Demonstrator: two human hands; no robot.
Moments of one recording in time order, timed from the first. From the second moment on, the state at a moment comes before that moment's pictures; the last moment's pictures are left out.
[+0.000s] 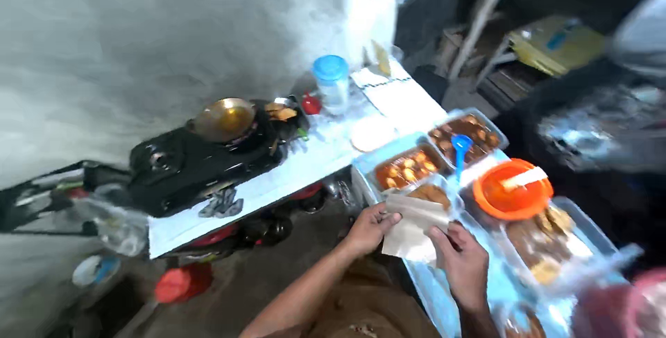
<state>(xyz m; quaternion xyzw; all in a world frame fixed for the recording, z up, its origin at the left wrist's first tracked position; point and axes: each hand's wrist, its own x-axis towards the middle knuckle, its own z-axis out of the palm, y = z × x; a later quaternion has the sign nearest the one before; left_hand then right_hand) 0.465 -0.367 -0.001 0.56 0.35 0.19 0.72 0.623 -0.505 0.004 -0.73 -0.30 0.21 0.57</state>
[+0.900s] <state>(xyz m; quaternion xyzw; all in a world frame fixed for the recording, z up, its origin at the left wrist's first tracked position) 0.206 -0.063 -0.128 0.08 0.60 0.47 0.64 0.380 0.024 -0.204 -0.65 -0.21 0.64 0.35</state>
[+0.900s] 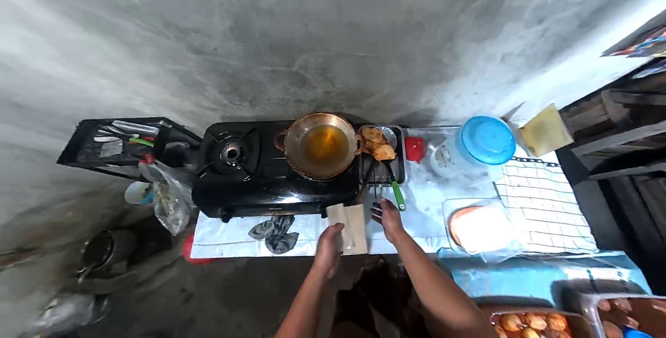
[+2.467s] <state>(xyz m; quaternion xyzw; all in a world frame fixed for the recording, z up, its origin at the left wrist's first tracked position) 0.348 -0.197 -0.112 0.34 0.41 0.36 0.77 0.847 -0.531 0.022 -0.94 -0.06 0.30 -0.12</state>
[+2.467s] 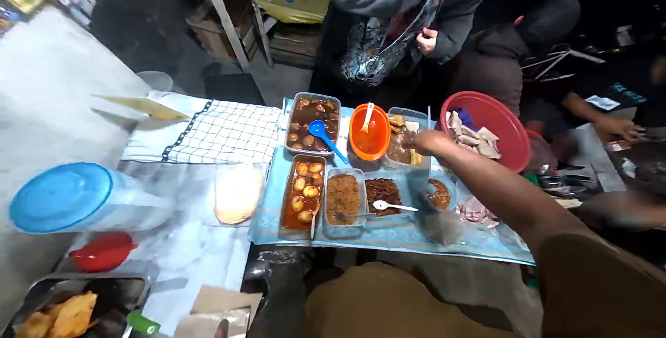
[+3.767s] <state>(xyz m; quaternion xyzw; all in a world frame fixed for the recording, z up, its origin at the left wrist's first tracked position) 0.634 -0.270 -0.112 0.03 0.23 0.05 0.97 0.908 -0.496 0.015 -0.91 0.01 0.38 -0.17</state>
